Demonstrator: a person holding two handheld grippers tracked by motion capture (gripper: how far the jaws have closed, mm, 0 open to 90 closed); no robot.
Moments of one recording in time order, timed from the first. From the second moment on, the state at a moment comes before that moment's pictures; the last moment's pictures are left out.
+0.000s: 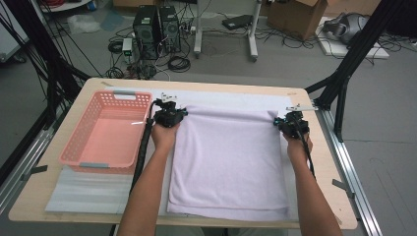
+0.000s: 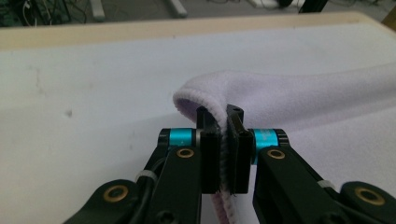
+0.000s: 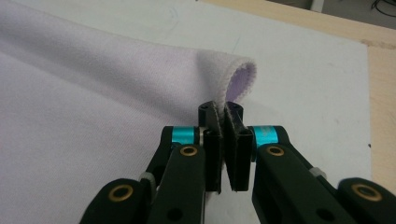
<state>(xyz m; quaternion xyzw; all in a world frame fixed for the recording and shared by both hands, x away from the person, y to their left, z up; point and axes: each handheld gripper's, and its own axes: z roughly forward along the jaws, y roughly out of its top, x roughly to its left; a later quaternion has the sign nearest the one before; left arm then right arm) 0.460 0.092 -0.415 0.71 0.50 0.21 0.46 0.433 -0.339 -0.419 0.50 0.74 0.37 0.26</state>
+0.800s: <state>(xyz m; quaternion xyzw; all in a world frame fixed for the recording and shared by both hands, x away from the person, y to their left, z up) 0.434 0.091 -0.403 0.72 0.44 0.18 0.51 0.416 -0.334 -0.398 0.50 0.74 0.37 0.25</state>
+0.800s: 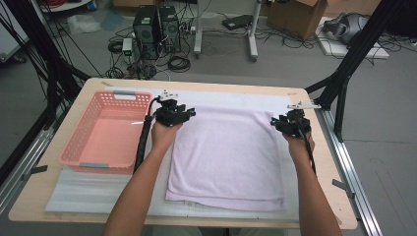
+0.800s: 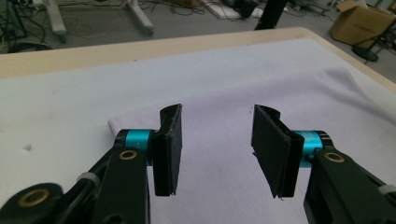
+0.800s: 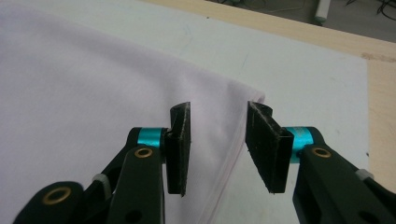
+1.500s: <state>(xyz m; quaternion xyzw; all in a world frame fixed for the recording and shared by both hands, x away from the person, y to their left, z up) 0.315 0.105 -0.412 0.70 0.42 0.16 0.55 0.288 -0.329 -0.409 0.46 0.76 0.40 0.22</state>
